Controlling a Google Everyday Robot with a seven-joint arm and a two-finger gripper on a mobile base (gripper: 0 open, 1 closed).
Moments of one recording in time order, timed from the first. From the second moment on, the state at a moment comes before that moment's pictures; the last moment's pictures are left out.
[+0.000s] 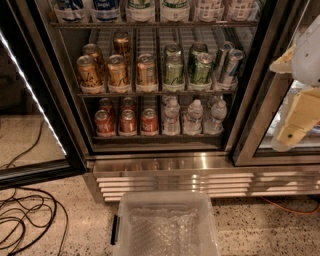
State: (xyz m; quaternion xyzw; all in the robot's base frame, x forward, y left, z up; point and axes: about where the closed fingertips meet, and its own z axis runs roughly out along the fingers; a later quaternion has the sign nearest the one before) arm 0.438 -0.217 0.977 -0.60 0.78 -0.04 0.16
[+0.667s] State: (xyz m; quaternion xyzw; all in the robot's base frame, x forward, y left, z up) arm 0.437 -0.212 0.979 -0.61 0.77 -0.03 0.17
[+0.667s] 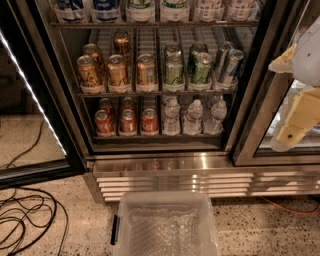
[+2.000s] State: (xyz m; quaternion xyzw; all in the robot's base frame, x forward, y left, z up) arm 0.415 -0.083 0.958 -0.54 0.73 0.17 0.39
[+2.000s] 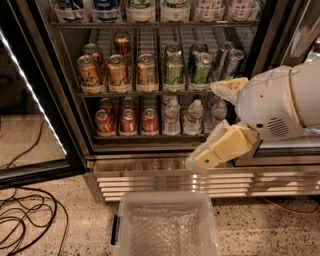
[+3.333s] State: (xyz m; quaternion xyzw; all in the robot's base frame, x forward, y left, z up) arm 0.475 -0.008 0.991 -0.33 0.75 0.19 0.53
